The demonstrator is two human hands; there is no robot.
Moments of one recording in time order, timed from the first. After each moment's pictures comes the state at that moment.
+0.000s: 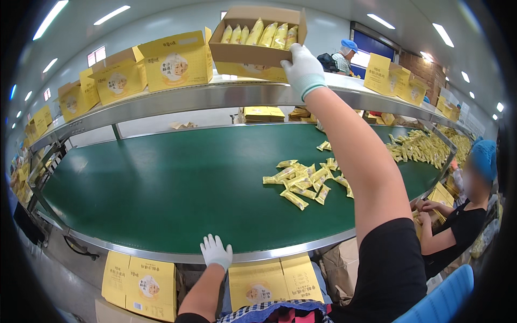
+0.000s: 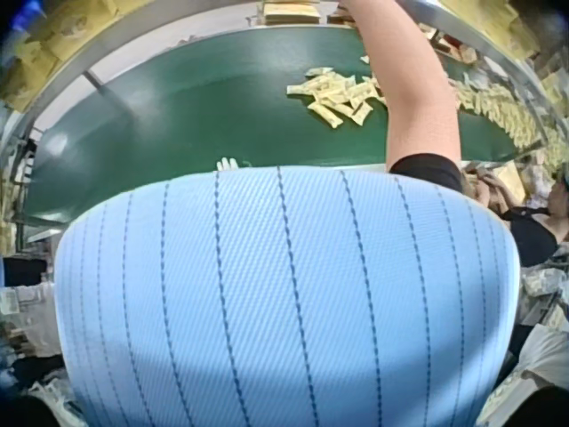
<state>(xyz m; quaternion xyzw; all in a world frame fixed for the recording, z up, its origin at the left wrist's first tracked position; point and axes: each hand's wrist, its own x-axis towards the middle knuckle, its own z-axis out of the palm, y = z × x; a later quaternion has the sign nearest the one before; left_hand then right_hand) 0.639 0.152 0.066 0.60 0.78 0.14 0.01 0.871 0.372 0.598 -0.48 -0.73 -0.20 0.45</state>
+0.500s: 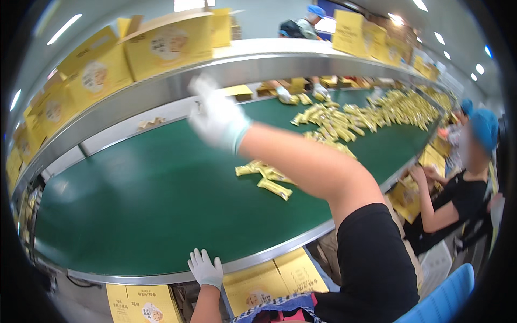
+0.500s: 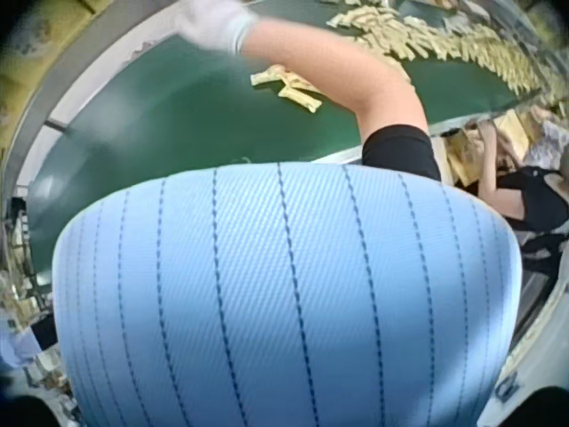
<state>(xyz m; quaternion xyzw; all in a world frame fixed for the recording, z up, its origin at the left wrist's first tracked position) 0.642 0.130 0.073 0.62 0.76 0.17 0.05 0.805 0.400 0.436 -0.24 -0.78 -0.15 0.56</state>
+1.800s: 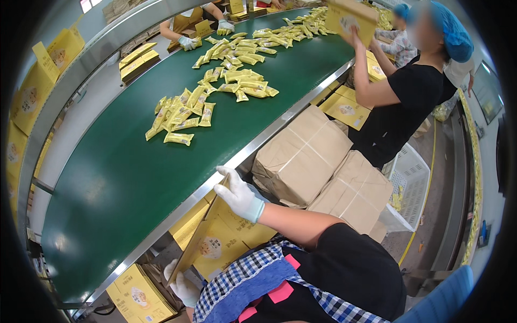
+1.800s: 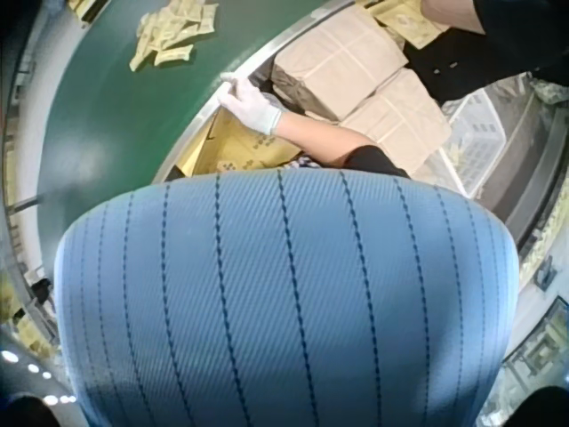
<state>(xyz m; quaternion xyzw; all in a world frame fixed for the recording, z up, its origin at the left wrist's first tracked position) 0.726 -0.060 0.126 0.42 0.52 0.60 0.44 1.048 0.090 0.169 -0.53 -0.57 0.29 0.56</state>
